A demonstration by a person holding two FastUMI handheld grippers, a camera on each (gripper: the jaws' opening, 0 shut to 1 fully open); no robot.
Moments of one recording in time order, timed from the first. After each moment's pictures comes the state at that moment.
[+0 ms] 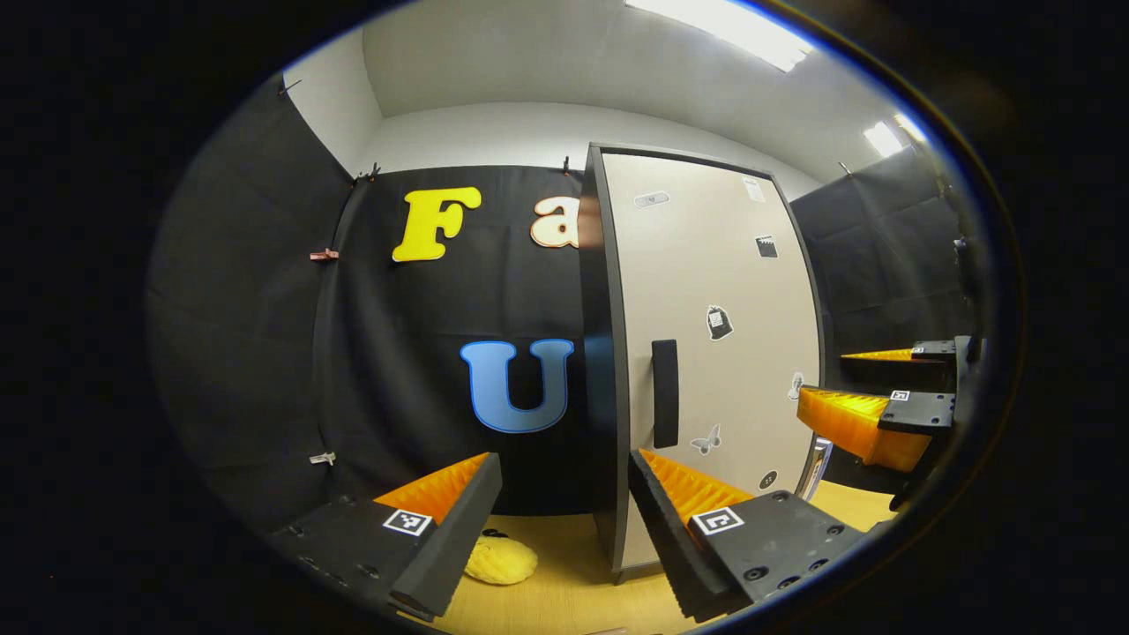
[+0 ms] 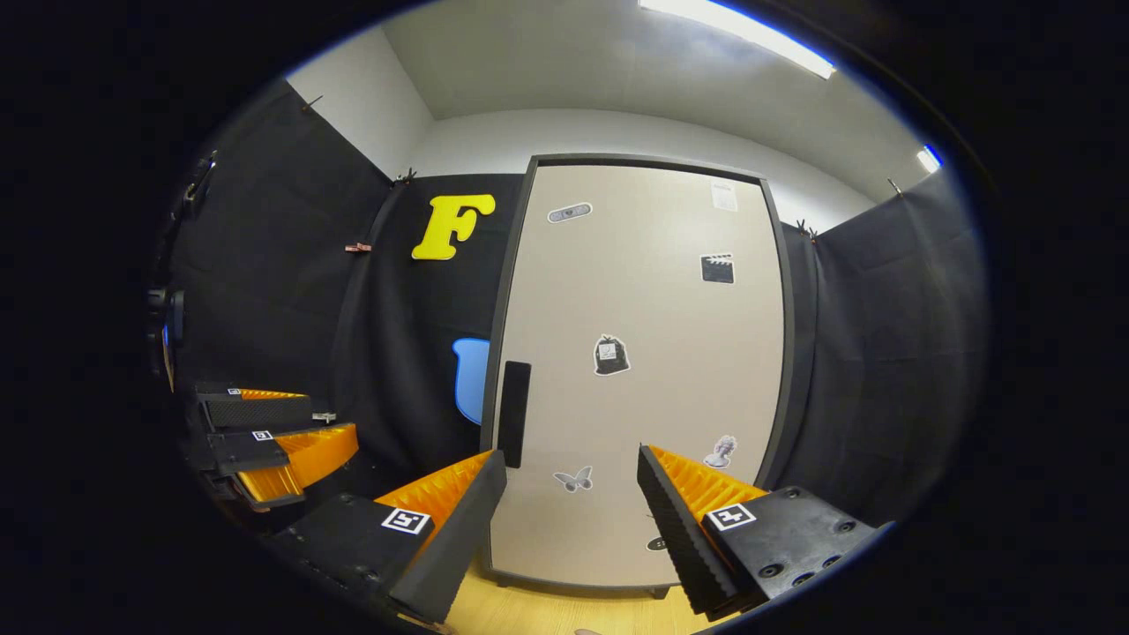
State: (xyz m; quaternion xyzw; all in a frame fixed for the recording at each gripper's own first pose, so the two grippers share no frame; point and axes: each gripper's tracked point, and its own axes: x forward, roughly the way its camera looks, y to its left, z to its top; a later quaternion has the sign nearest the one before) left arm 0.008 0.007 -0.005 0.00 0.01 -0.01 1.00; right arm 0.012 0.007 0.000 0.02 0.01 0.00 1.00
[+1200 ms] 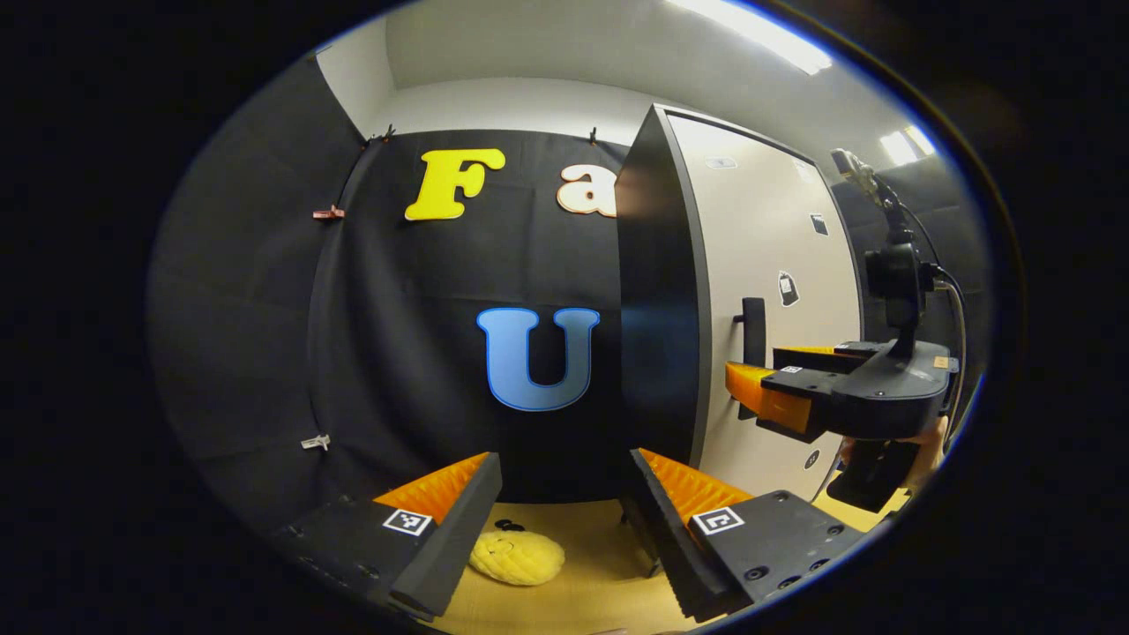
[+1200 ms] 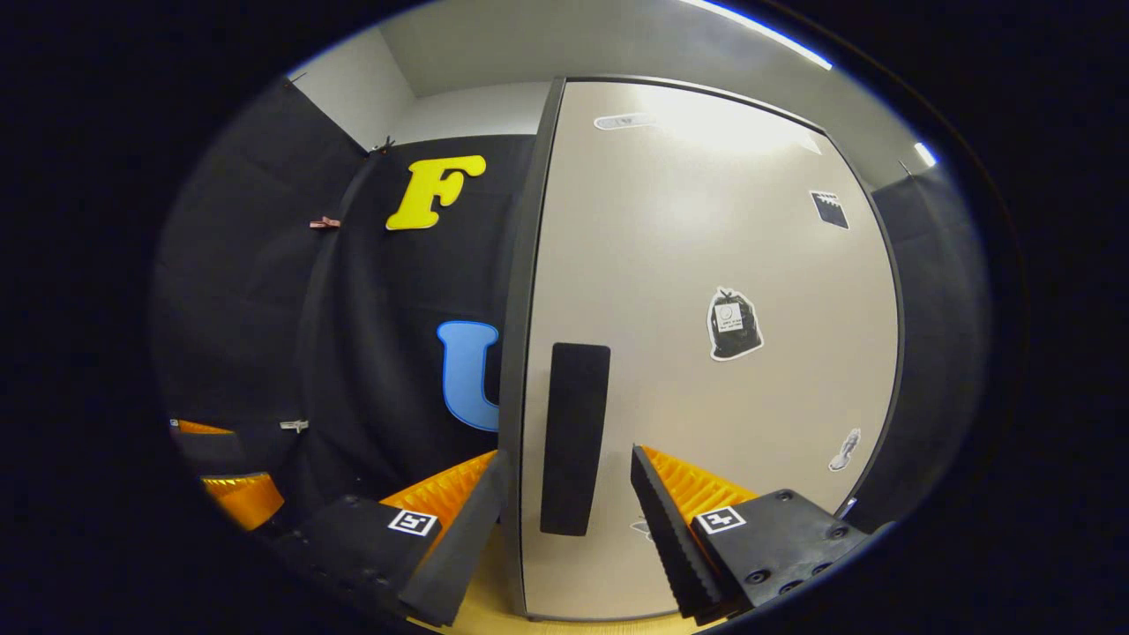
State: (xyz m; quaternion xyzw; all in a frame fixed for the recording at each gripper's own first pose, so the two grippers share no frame) left arm 0.063 0.089 -0.057 -0.03 0.04 -0.02 1.00; right arm 0.172 0.064 -0.050 0.03 0.04 -0.04 1.00
